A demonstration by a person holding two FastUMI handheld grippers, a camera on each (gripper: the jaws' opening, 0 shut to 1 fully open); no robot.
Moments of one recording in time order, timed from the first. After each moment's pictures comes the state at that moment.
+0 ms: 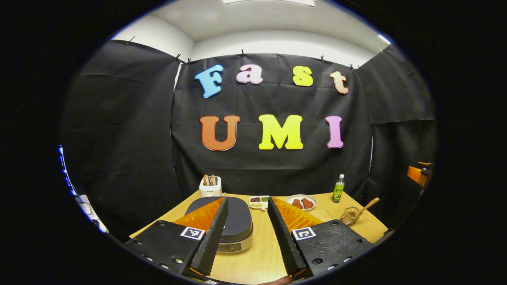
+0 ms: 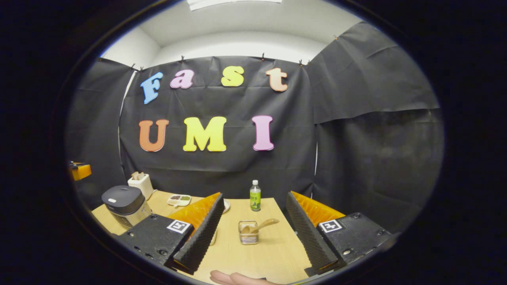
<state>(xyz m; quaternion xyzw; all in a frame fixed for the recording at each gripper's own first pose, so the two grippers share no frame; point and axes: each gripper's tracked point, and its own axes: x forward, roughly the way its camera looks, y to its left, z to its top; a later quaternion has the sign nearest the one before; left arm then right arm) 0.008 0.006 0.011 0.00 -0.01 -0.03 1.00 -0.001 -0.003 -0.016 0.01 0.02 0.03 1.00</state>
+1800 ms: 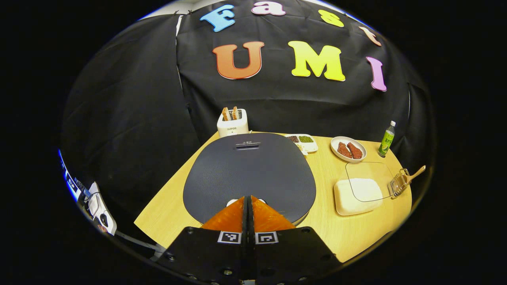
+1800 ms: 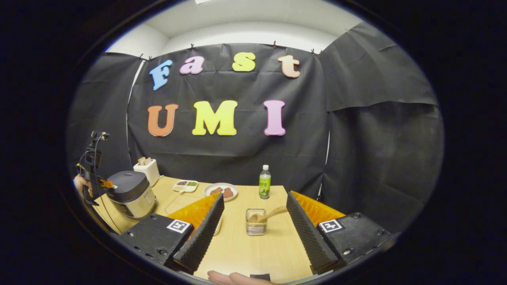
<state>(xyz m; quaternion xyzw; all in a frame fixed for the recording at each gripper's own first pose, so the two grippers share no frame) 0.124 0.078 -0.154 0.01 0.24 0.05 0.97 0.014 0.019 -0.065 -0.01 0.06 0.06 1.00</state>
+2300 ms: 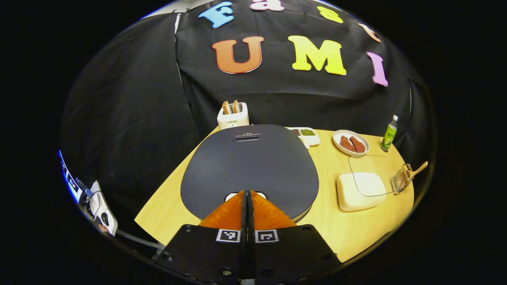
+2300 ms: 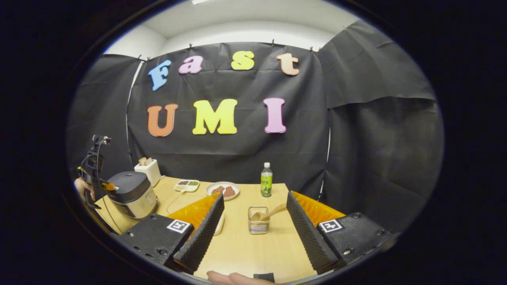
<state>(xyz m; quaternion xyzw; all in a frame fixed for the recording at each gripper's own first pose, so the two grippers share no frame) 0.116 0.077 -0.168 0.04 0.26 0.08 0.96 0.013 0.023 -0.073 0.00 0.07 0.07 1.00</state>
